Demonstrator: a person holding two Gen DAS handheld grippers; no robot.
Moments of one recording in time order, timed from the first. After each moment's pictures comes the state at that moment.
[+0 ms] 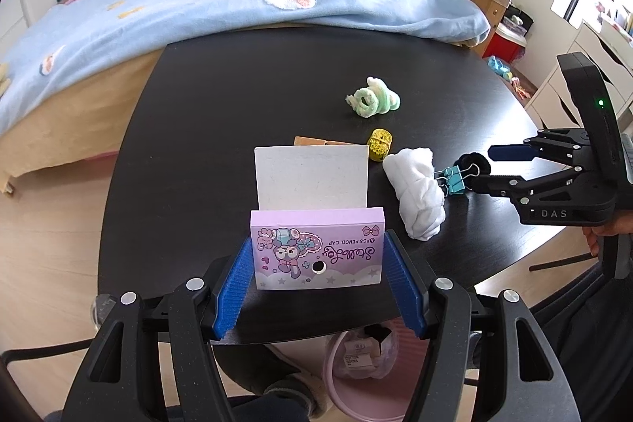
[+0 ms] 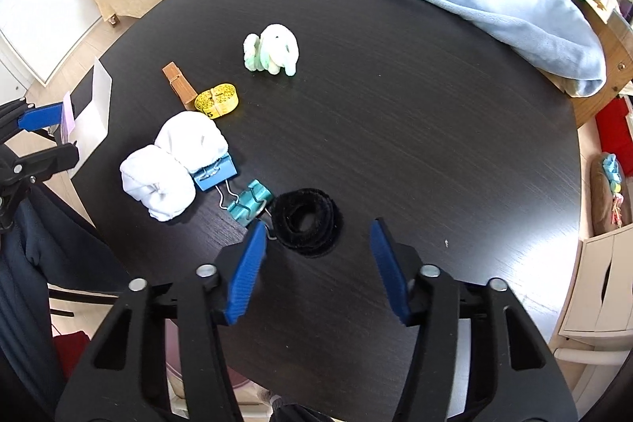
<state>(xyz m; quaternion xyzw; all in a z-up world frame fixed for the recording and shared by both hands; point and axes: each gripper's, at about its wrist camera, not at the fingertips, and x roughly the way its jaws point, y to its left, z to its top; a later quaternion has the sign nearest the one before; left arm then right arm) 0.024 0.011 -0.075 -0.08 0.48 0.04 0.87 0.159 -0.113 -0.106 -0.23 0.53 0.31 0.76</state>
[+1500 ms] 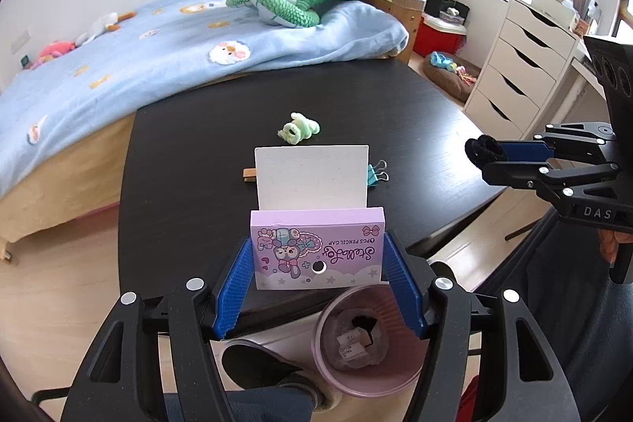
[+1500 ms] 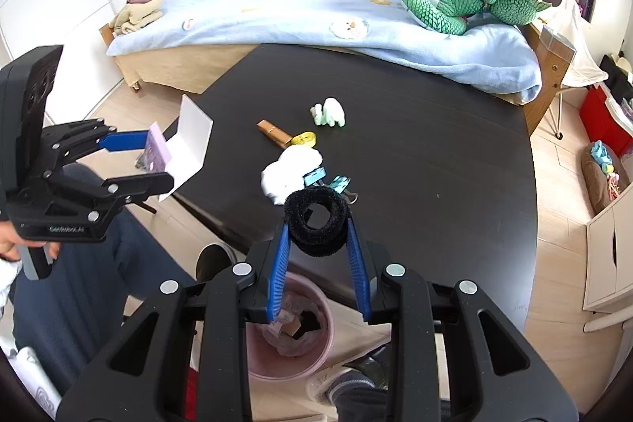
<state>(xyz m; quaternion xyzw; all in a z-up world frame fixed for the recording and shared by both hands) -0.022 -0.029 -0.013 -0.01 0.44 -0.04 0.90 0.037 -0.155 0.000 -0.14 0.45 0.32 0.82</state>
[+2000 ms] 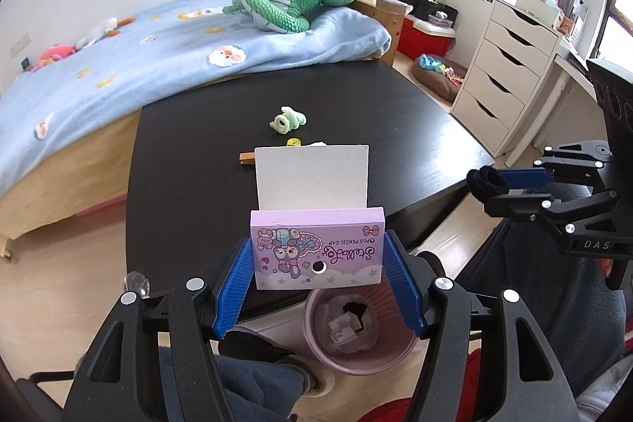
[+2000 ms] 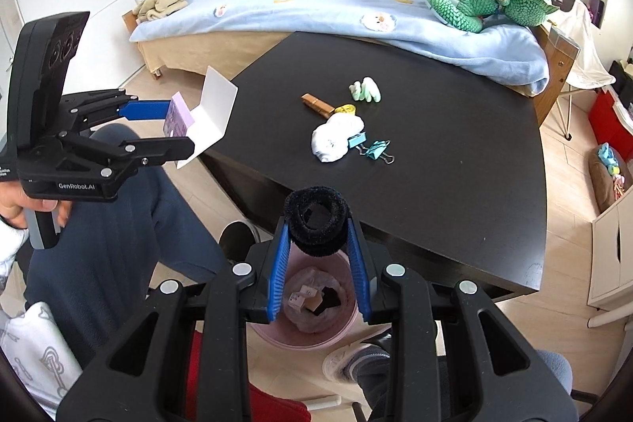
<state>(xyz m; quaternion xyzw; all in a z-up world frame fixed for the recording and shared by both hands) -0.065 -0.033 0.001 -0.01 0.43 -0.06 0.90 -0.030 -0.160 0.003 -0.15 0.45 0.35 0.81</state>
